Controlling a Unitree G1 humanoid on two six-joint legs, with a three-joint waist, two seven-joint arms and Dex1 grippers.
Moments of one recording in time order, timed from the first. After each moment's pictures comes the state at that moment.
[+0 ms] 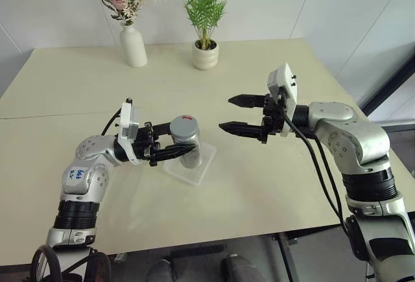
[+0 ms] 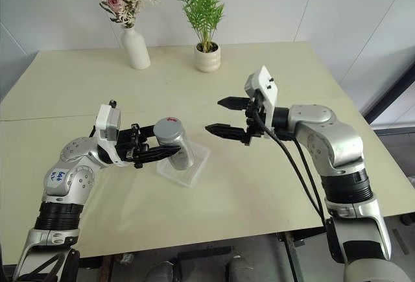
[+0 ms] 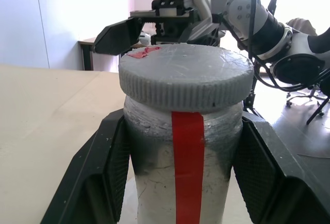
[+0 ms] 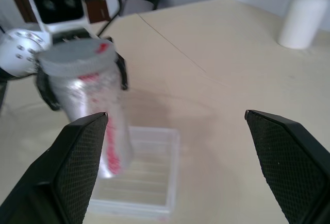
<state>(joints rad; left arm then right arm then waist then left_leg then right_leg) -0.54 0.53 0.10 0.04 -0.62 0.28 -1.20 -0.84 -0.55 0.04 -0.16 0.62 0.74 0.97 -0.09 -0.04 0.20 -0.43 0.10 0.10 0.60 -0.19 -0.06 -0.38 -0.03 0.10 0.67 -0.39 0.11</state>
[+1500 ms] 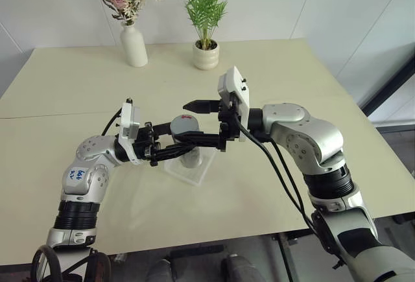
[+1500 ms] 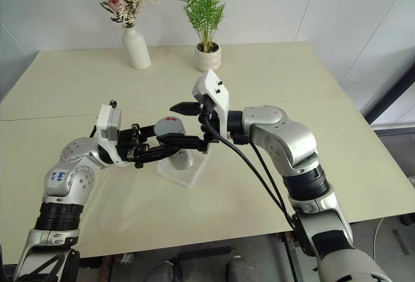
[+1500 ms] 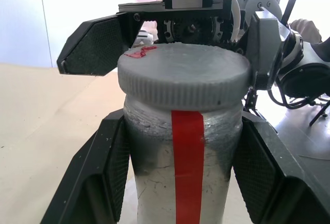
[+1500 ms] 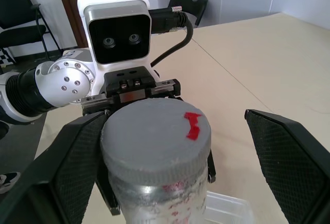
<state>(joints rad) -0.54 0.52 0.09 0.04 -0.62 0.29 -1.19 -0.92 -0.37 0.19 -0.14 0.55 0.77 0.89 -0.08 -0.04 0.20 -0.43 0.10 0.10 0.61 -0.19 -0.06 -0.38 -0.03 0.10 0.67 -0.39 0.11</state>
